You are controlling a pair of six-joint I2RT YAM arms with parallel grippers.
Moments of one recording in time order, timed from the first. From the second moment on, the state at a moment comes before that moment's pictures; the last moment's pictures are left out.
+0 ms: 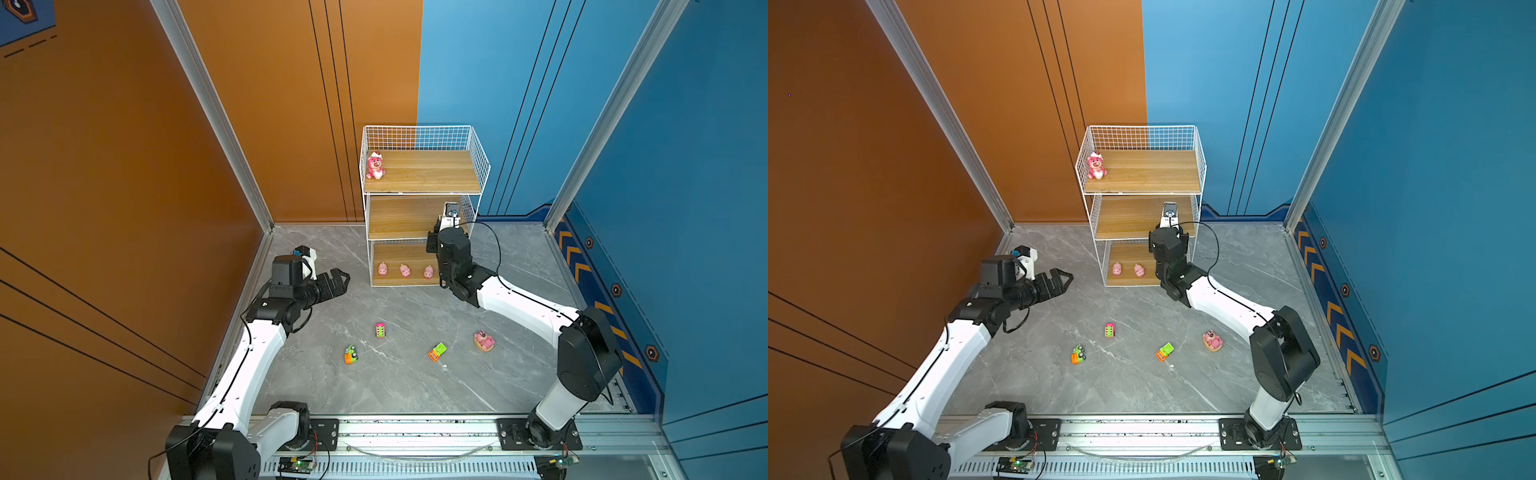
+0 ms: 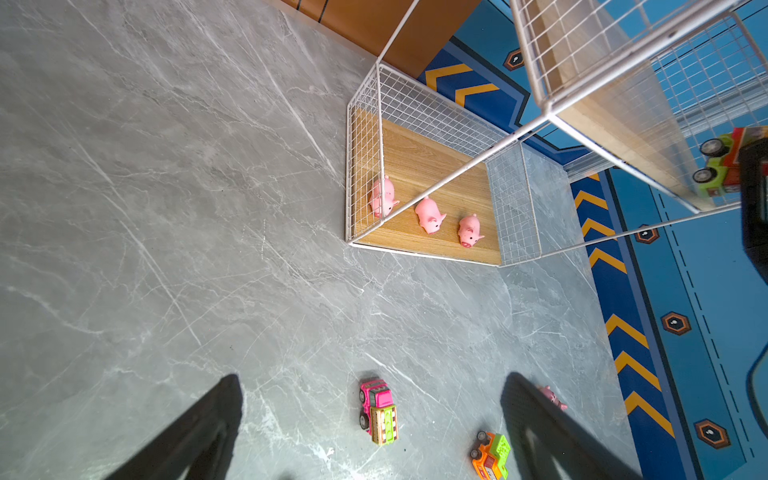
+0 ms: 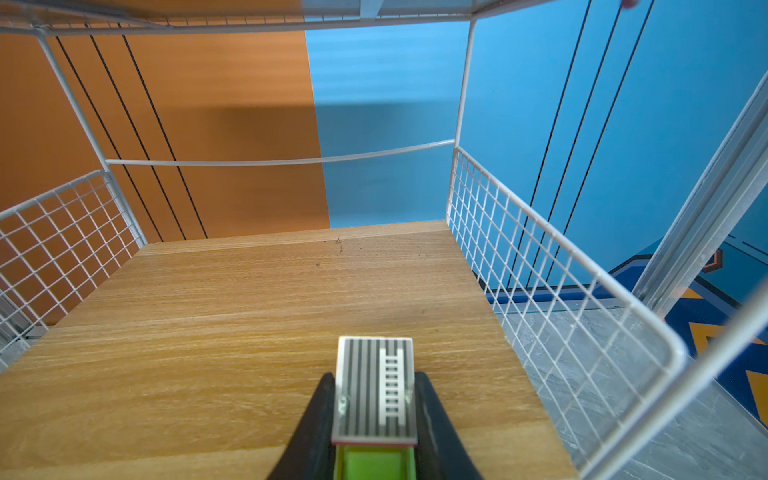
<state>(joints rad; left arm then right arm) -0.06 1.09 0.92 -0.50 0.33 -0.46 0.66 1.70 1.31 0.26 0.69 0.14</state>
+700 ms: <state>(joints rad) -0.06 1.09 0.92 -0.50 0.33 -0.46 0.62 1.75 1.35 0.28 0.70 0.14</state>
